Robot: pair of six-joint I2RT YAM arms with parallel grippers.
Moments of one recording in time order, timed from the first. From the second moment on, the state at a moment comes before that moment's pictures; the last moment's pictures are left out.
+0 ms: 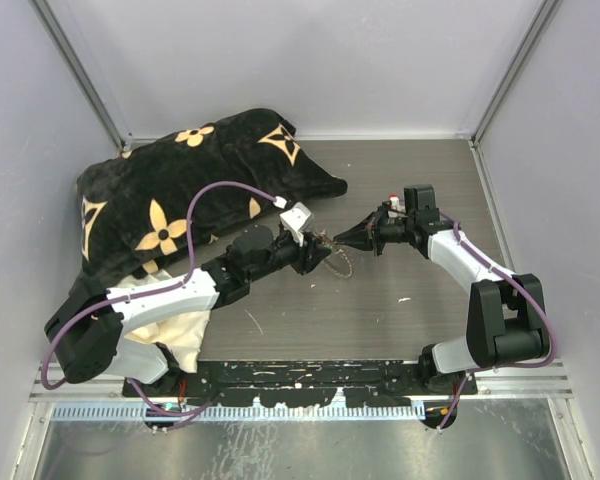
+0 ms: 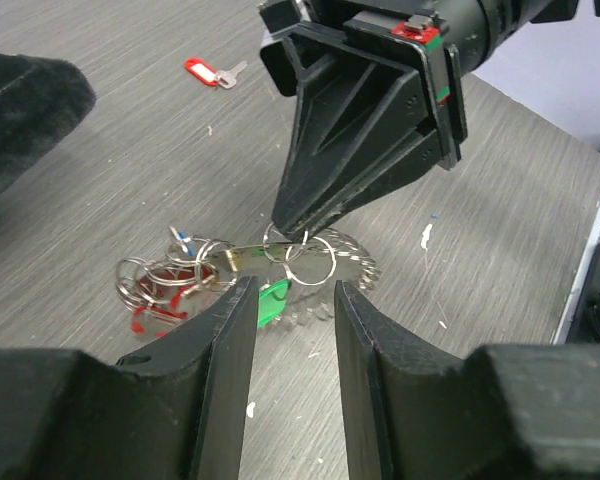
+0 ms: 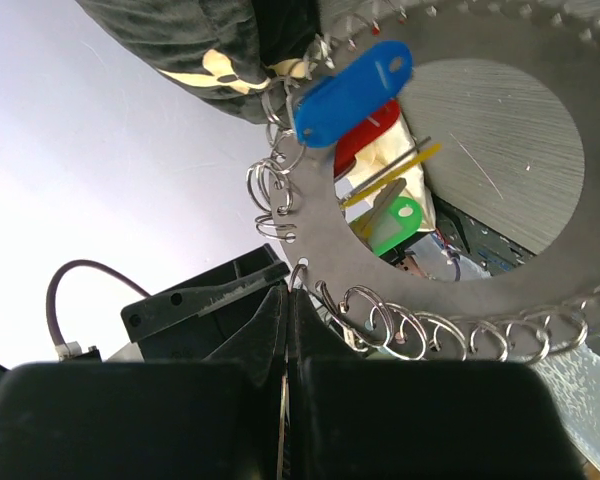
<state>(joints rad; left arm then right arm) -0.92 1.38 0.78 0.43 0.08 -0.17 0.15 1.42 0.84 -0.21 -1.02 1.31</state>
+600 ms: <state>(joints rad) -0.92 1.38 0.92 0.21 0.04 -0.28 0.15 1.42 0.84 -0.21 -1.02 1.32</state>
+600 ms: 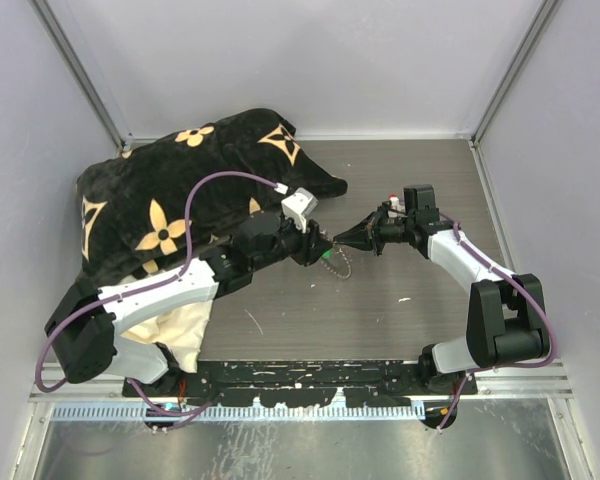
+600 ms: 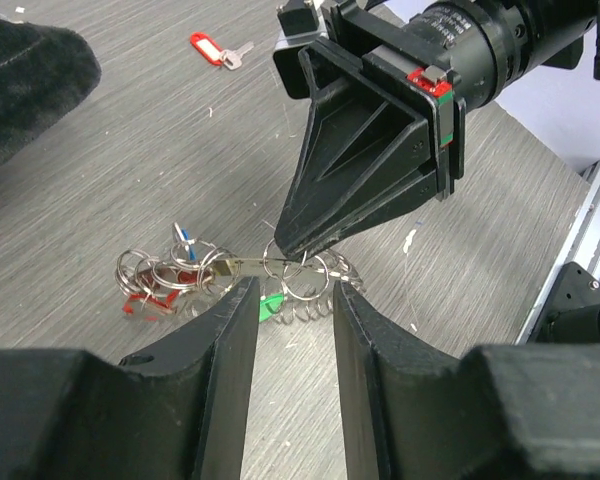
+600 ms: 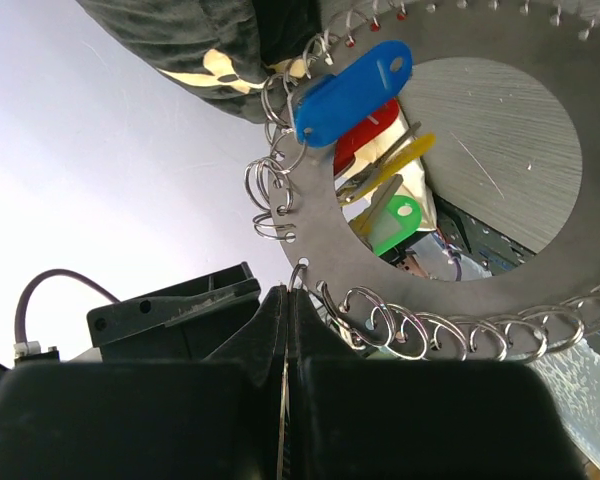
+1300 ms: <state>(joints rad) -0.92 1.44 1.06 0.01 0.05 -0.31 0.15 1.42 0.84 -0.20 -1.03 1.32</state>
